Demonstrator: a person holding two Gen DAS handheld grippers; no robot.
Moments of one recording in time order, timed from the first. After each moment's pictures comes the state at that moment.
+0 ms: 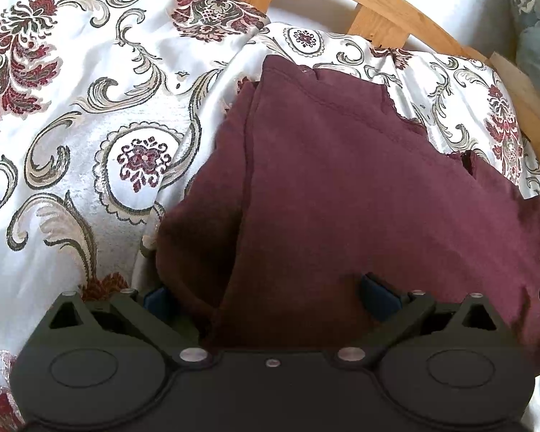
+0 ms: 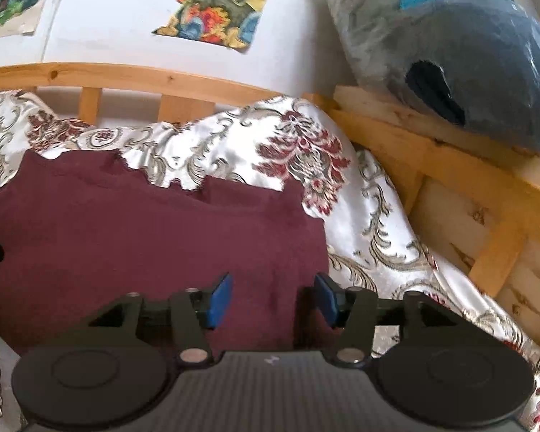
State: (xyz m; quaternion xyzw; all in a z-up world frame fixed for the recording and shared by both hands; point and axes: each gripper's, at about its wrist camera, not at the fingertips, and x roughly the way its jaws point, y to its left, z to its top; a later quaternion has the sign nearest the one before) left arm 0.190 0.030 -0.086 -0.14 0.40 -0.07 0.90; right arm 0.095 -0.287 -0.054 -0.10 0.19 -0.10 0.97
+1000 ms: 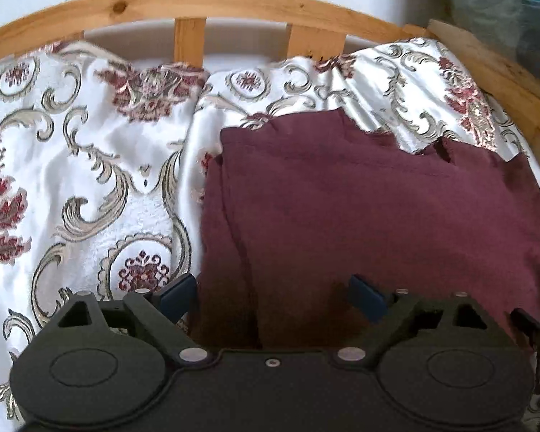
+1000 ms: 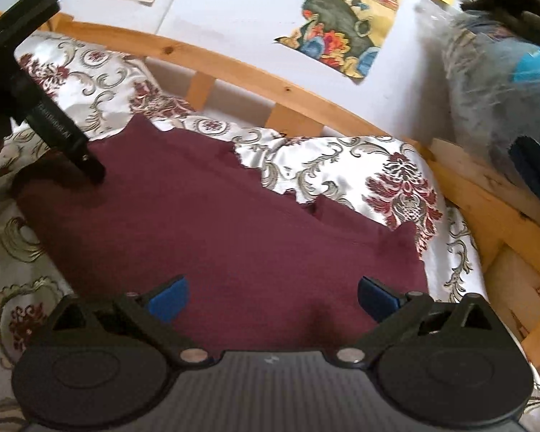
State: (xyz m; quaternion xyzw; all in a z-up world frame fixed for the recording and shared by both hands) left arm 0.215 0.032 -0.061 0.00 0.35 -0.14 0.93; right arm 0.090 -0.223 -0.077 -0.21 0.18 0.03 0.96
